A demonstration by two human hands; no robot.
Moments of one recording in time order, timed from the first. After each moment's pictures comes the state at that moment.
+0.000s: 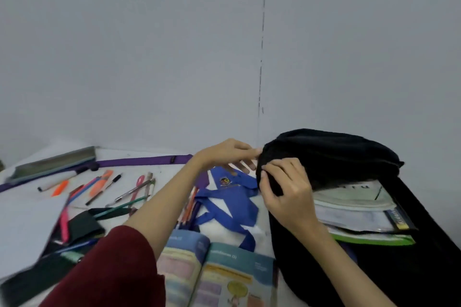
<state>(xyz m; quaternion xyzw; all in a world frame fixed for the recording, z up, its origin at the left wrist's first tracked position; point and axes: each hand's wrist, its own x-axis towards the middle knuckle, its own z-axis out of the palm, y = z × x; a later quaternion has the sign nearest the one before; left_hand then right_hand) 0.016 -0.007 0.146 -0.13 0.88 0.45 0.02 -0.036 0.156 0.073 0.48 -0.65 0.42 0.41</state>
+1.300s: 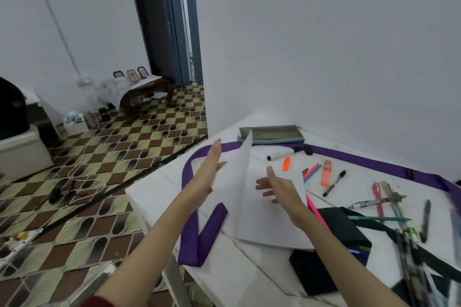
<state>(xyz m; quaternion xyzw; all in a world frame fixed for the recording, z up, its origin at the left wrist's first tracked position) 0.494 -0.326 0.062 -0.48 0.58 0.57 -0.33 0.318 -0.274 0.007 0.43 -0.67 0.45 -0.41</state>
